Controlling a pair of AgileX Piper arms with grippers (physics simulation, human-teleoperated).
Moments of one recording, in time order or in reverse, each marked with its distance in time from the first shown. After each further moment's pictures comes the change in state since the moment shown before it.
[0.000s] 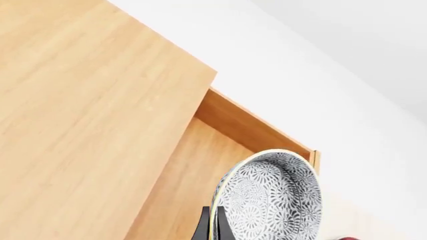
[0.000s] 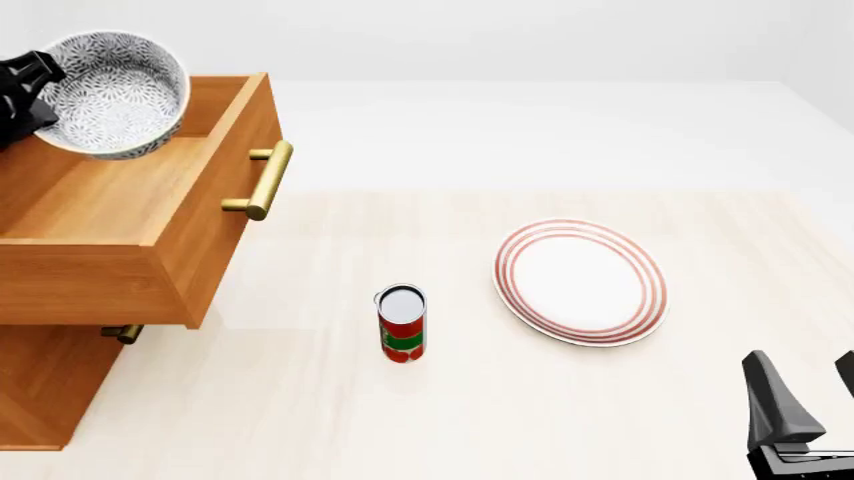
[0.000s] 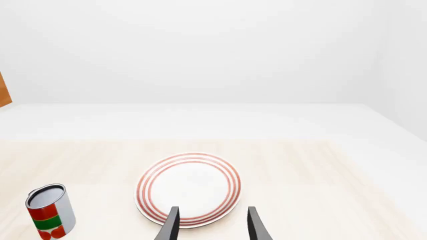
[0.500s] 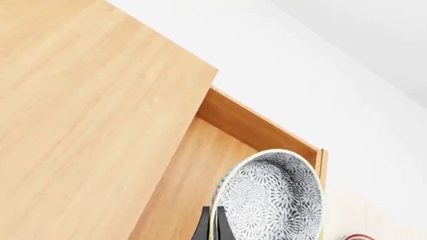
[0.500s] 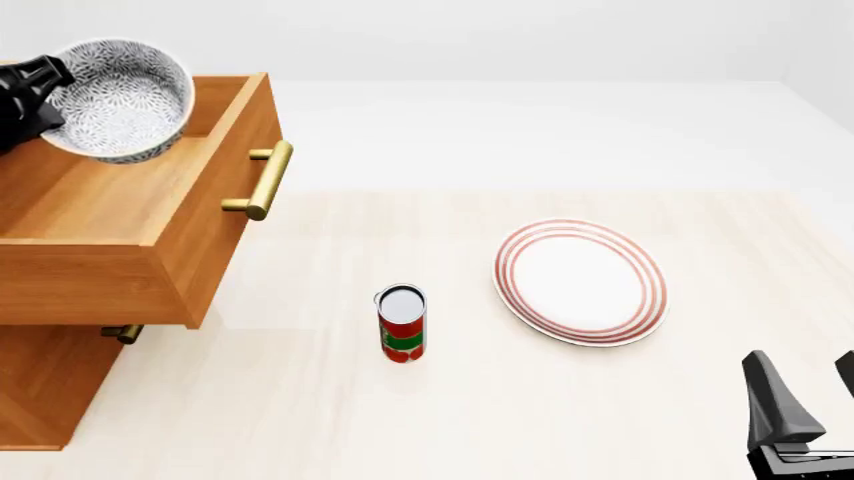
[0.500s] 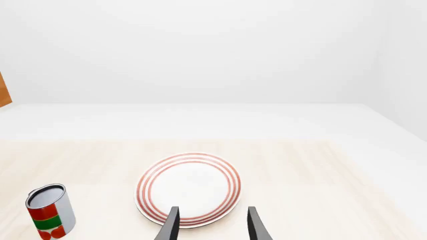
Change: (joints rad) left arm 0.002 0.036 -0.024 0.017 0.032; right arm 0.000 0.000 0.000 0.000 0.000
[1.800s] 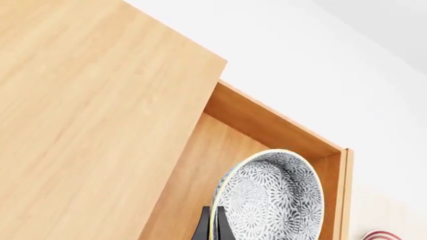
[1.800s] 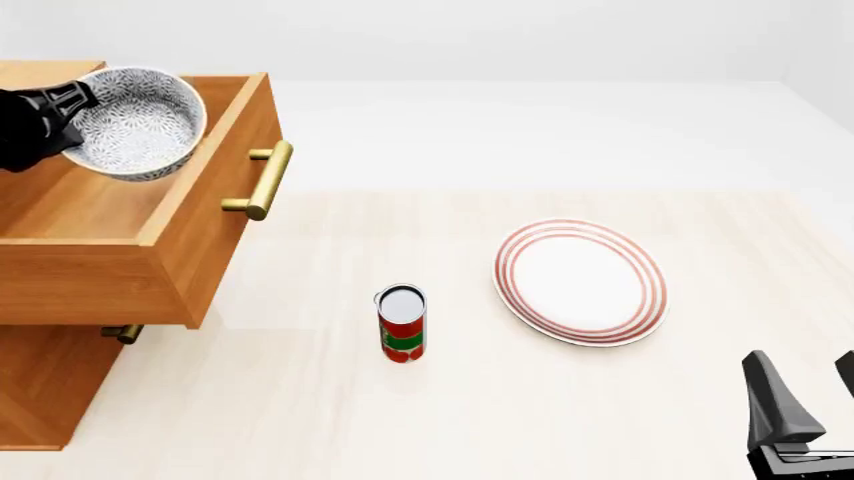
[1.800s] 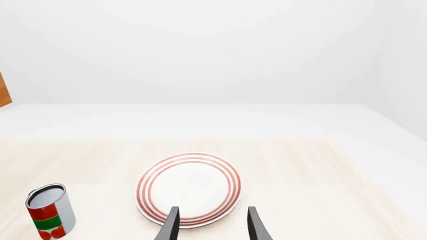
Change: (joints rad) left arm 0.008 0.078 0.007 -0.020 0.044; right arm 0.000 0.000 0.000 0.000 0.000
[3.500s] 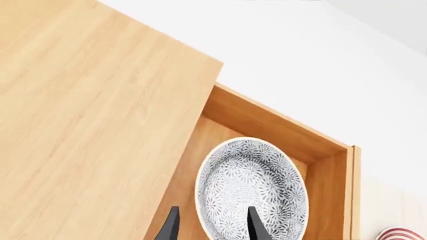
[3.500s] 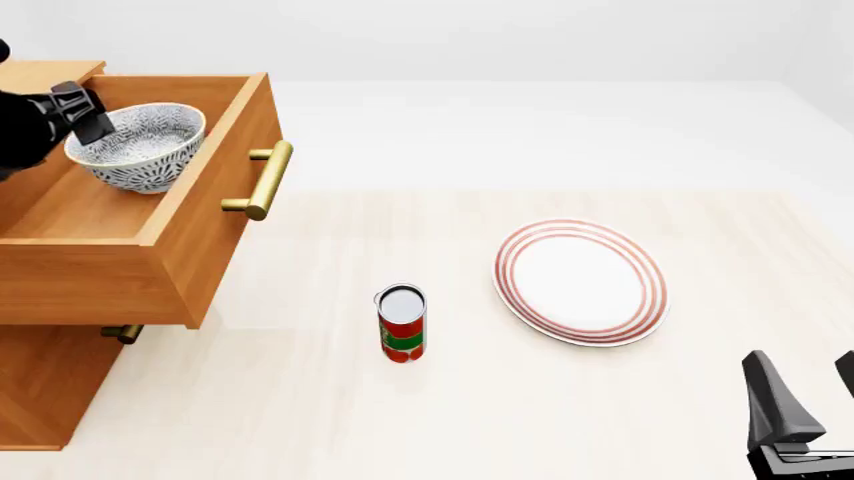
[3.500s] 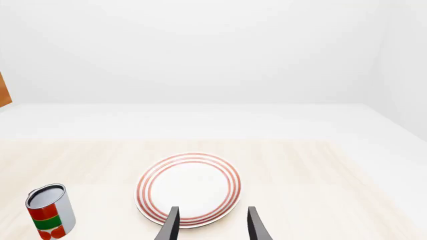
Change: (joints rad) left arm 0.006 0.020 0.007 -0.034 0.074; right arm 0.000 0.000 0.000 0.000 0.000
